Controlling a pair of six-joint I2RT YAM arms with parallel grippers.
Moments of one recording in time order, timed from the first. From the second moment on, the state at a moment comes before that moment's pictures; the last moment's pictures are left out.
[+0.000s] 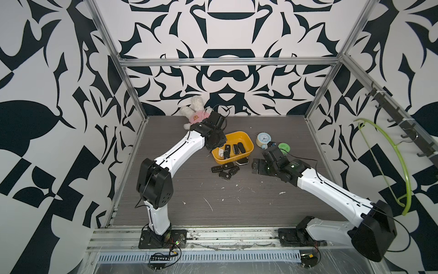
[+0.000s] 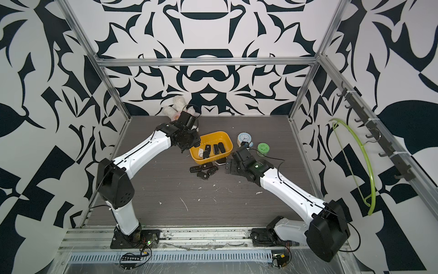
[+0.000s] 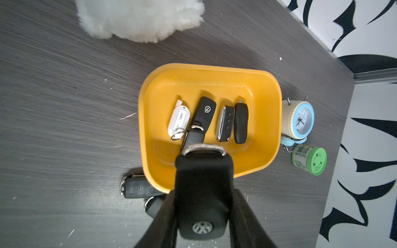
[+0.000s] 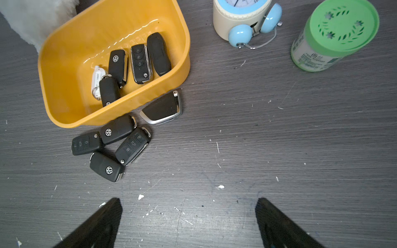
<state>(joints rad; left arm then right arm) -0.61 1.86 1.70 -0.83 -0.01 -0.93 0.61 1.22 0.92 -0.66 0.18 0.67</state>
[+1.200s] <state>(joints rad) -0.60 2.17 1.76 -0.81 0.03 -0.89 0.61 1.23 0.91 -0.65 0.16 0.68</state>
